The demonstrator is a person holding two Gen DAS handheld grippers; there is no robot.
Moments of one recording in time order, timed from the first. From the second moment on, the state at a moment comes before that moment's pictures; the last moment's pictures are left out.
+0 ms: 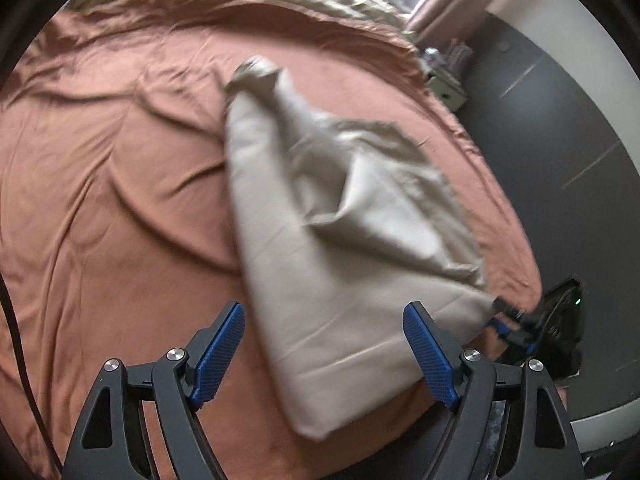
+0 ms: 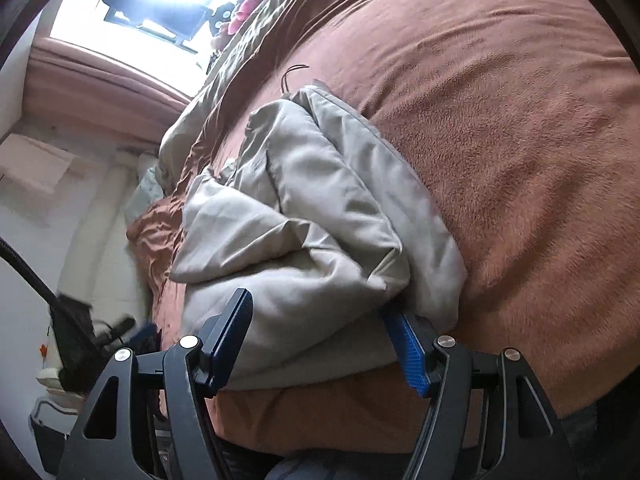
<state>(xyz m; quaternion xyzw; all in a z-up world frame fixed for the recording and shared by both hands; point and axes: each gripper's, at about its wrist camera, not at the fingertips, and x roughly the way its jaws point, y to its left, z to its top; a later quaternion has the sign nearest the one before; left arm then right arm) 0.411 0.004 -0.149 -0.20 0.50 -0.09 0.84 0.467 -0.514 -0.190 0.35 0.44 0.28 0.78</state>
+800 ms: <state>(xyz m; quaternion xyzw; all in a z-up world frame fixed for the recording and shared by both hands) 0.412 -0.027 -0.182 -0.17 0.53 -0.12 0.82 0.425 -0.521 -0.180 0.29 0.42 0.24 0.83</state>
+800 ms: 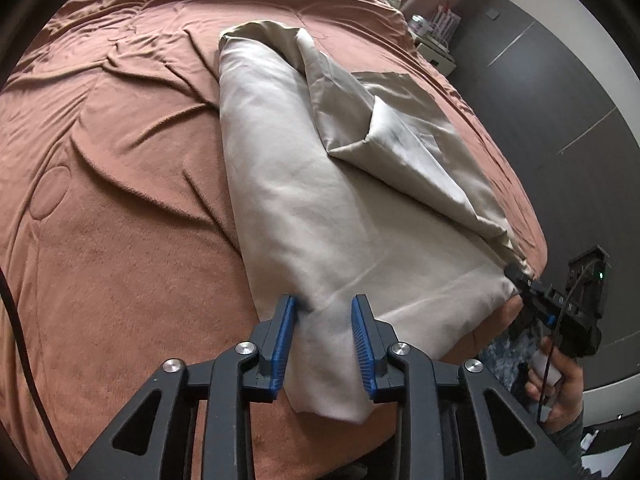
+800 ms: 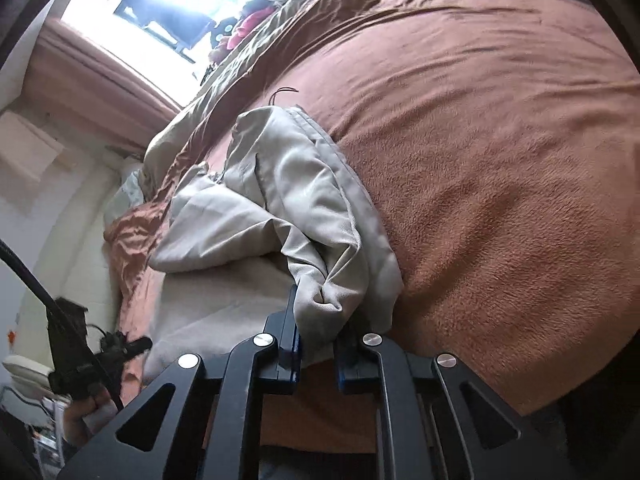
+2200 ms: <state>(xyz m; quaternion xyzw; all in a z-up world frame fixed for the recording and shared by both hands) 0.441 0.049 -0.205 -0.34 0.43 -0.08 0.83 0.488 -0.268 -0.090 -0.18 0.39 0.33 0.84</state>
